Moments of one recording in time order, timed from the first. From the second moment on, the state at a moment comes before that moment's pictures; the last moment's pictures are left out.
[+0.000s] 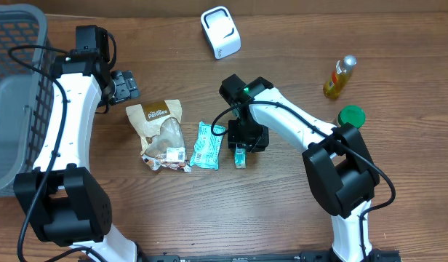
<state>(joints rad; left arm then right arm) 0.08 1.82 1.60 -1.04 -0.18 -0.31 0.60 2.12 1.60 -1.14 -0.15 0.64</state>
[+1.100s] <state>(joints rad) 0.08 1.82 1.60 -1.04 -0.18 -0.31 0.64 2.12 1.55 -1.04 -0.08 0.65</state>
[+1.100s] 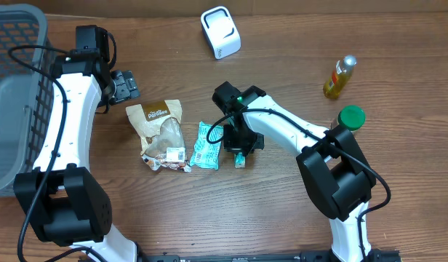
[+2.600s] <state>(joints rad) 0.08 1.82 1.60 -1.04 -0.18 -0.31 0.64 2.12 1.54 -1.03 -0.08 0.65</state>
